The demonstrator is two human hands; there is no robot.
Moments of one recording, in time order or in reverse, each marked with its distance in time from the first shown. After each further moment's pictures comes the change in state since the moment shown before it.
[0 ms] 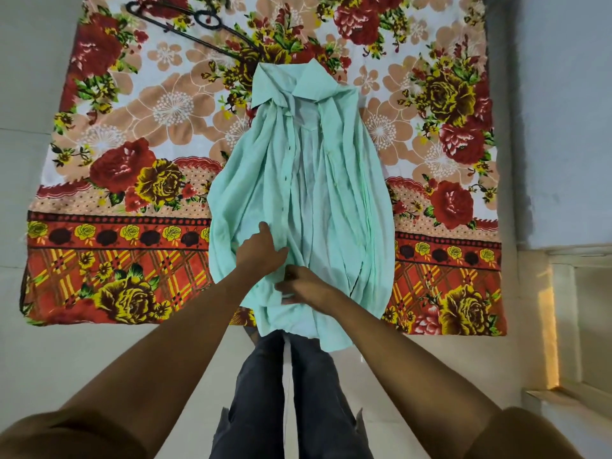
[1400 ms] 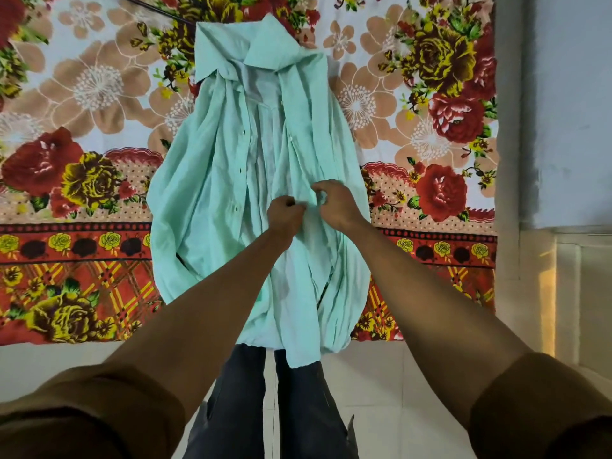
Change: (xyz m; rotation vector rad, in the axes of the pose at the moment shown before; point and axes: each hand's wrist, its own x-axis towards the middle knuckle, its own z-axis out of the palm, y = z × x) left_hand 0.099 0.150 0.051 -0.939 0.004 -0.273; right_hand 0.070 -0.045 -0.215 -0.605 0.492 -0.288
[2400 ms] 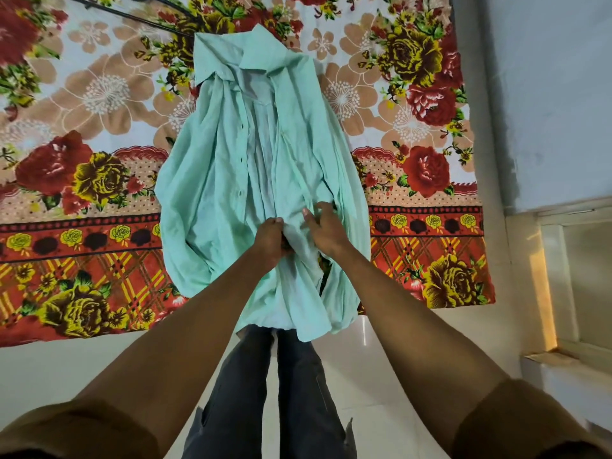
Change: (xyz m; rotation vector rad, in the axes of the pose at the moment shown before) left_hand -0.065 -0.065 -0.044 -0.393 -0.199 -0.225; right_hand -0.098 -0.004 0.074 0.316 0.119 0.216
